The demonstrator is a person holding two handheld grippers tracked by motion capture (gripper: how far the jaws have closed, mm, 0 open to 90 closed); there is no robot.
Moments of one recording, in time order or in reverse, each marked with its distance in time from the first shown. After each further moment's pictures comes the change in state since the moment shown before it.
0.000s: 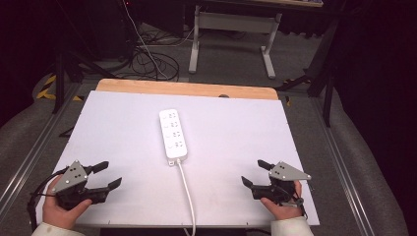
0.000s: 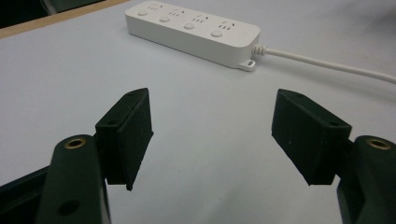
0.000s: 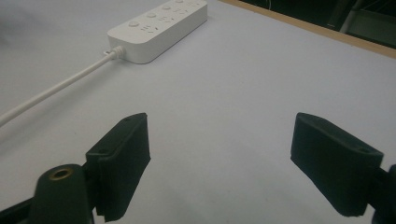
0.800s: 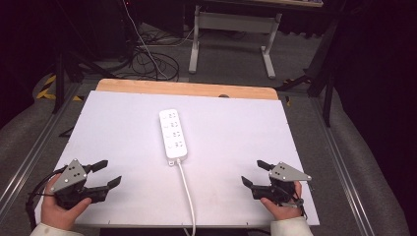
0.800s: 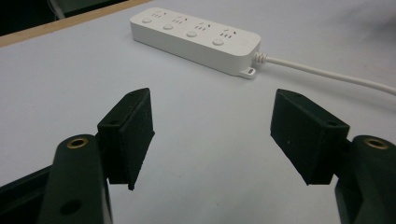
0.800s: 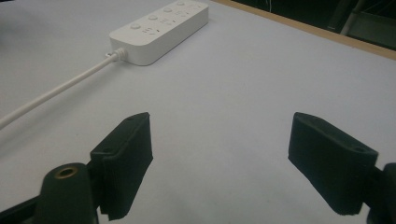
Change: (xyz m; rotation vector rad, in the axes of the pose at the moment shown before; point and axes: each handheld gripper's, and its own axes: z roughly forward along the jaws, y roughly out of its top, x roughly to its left) left arm -0.004 0.011 -0.005 0.001 0.017 -0.006; right arm 0.001 -0.001 0.000 -0.012 0.004 0.001
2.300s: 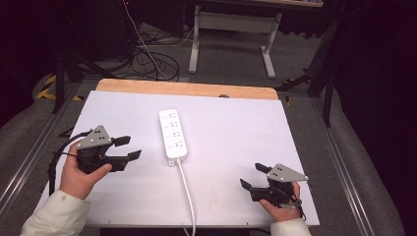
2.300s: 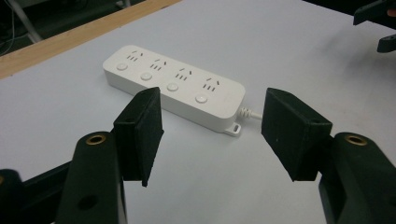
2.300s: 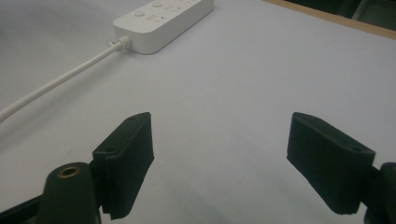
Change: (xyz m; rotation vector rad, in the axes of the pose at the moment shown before) left arm 0.010 0.087 0.041 0.069 -0.104 0.009; right arm 0.003 -0.006 0.004 0.035 0.019 0.015
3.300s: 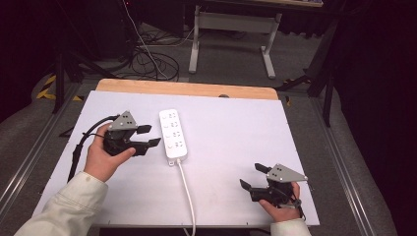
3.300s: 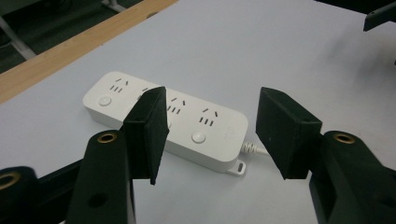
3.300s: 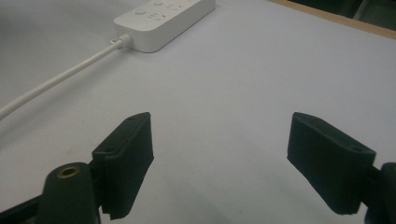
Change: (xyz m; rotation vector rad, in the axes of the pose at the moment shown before) left arm 0.002 0.041 0.049 0.044 -0.029 0.070; right arm 0.001 0.000 0.000 0.005 0.003 -0.007
